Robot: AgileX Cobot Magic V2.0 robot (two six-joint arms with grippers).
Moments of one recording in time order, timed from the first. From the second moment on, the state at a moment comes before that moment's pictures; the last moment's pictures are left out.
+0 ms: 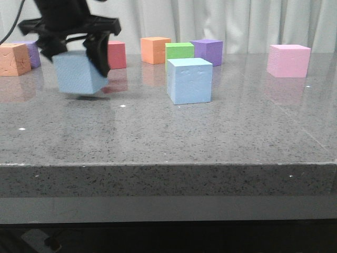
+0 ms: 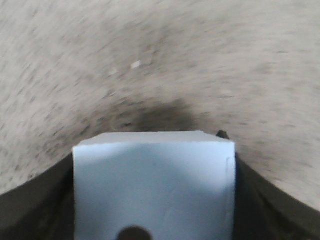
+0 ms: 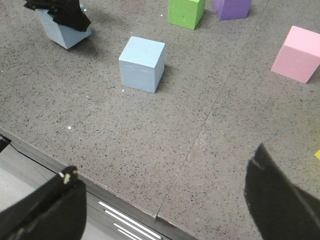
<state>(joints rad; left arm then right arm) -0.39 1.94 -1.77 -0.02 1.02 -0.08 0.22 0.68 -0.93 0.27 0.88 -0.26</state>
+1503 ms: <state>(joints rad) -0.62 2.04 -2.04 -0.25 1.04 0.86 0.22 0.68 -0.93 0.27 0.88 -0.26</state>
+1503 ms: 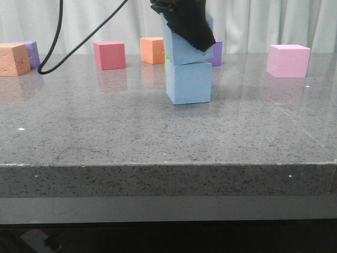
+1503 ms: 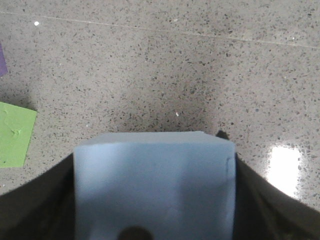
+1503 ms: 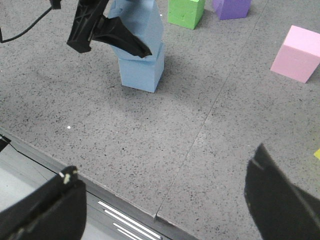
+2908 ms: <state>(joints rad) -0.62 1.79 -2.06 -0.10 1.14 0.22 0.22 0.68 -0.93 0.27 0.88 -0.26</state>
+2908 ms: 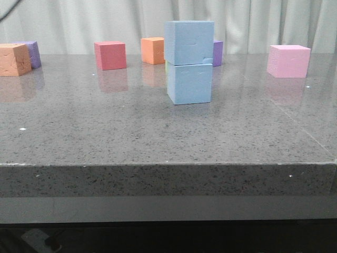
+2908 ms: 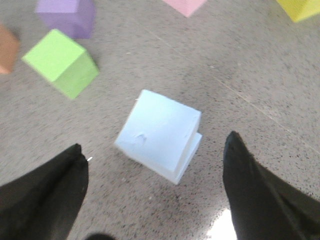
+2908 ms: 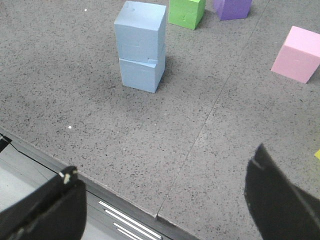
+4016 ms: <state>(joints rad) -0.62 0.78 -0.93 0.12 0.95 -0.19 0.22 0.68 -0.93 0.27 0.87 -0.26</state>
